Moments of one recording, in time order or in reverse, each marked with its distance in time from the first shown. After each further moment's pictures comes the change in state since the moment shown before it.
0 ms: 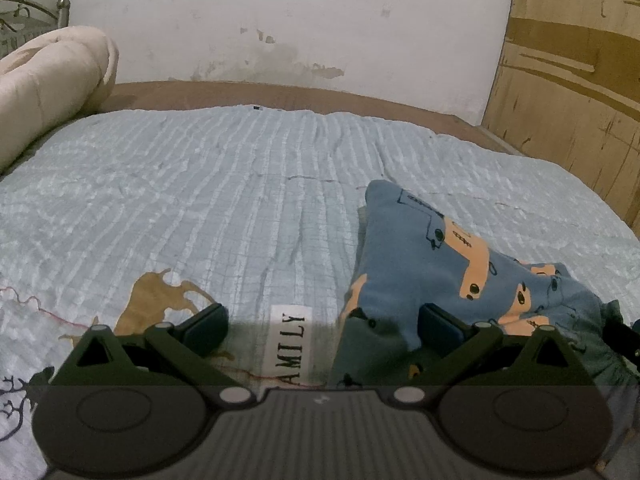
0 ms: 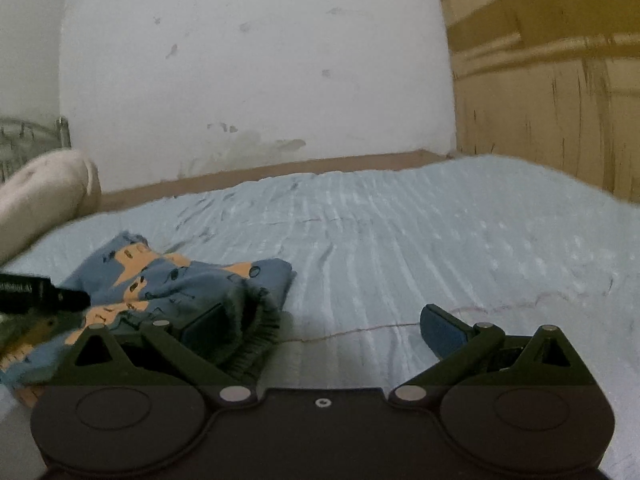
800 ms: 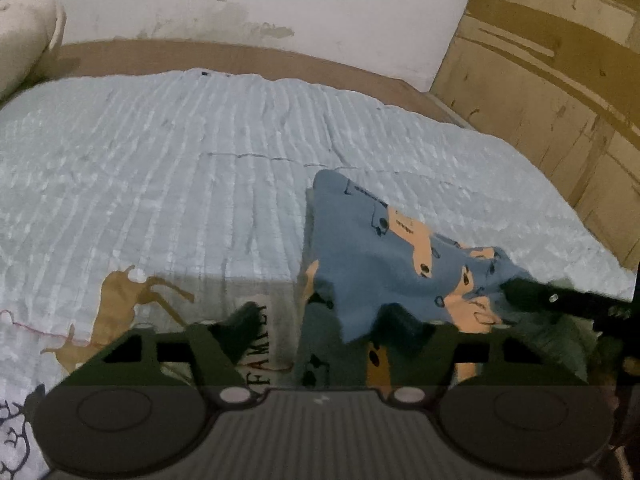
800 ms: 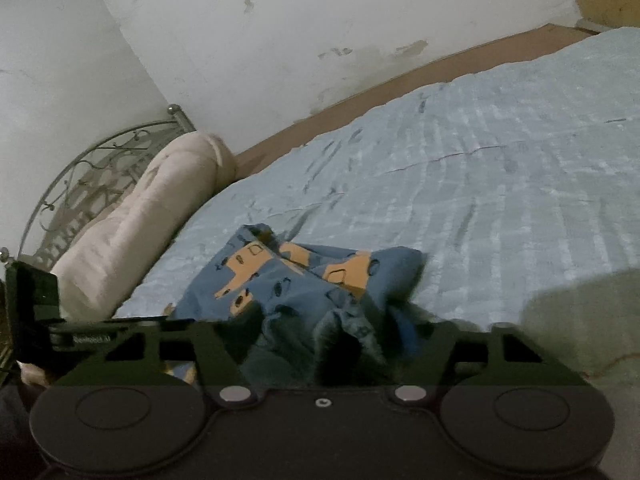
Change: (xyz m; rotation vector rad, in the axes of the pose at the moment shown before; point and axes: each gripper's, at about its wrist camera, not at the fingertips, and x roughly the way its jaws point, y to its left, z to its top) left arm -0.008 0.013 0.027 -0.007 0.159 -0.212; right arm 0.069 -0.022 0.050 0.186 0.325 0.523
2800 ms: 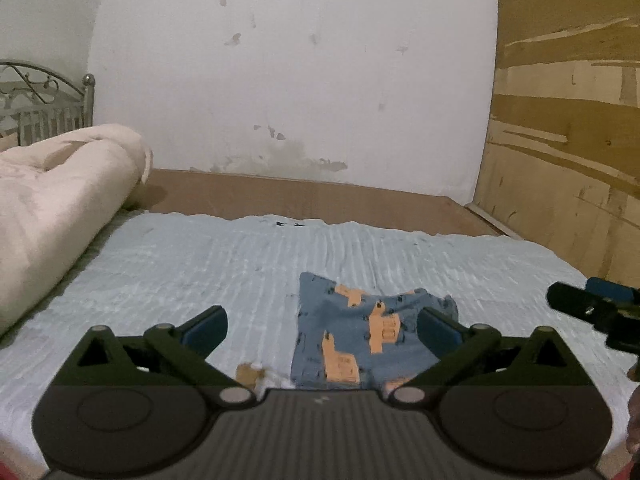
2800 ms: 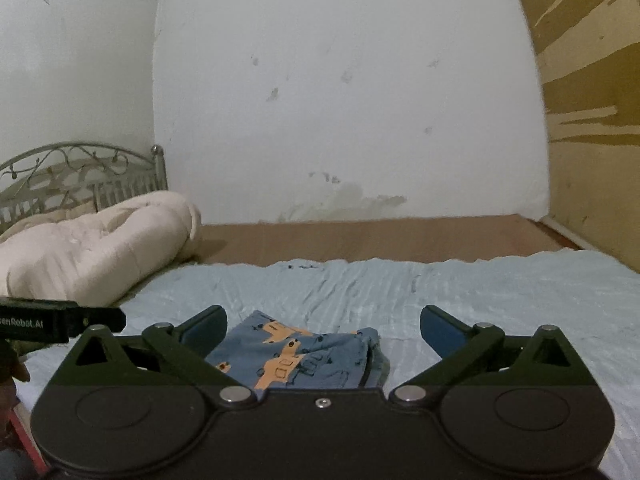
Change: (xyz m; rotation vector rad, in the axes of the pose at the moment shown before) left arm -0.160 -0.057 -0.021 0.050 -0.394 0.251; right arm -0.072 0.158 0.001 -0.349 -0.365 -0.274
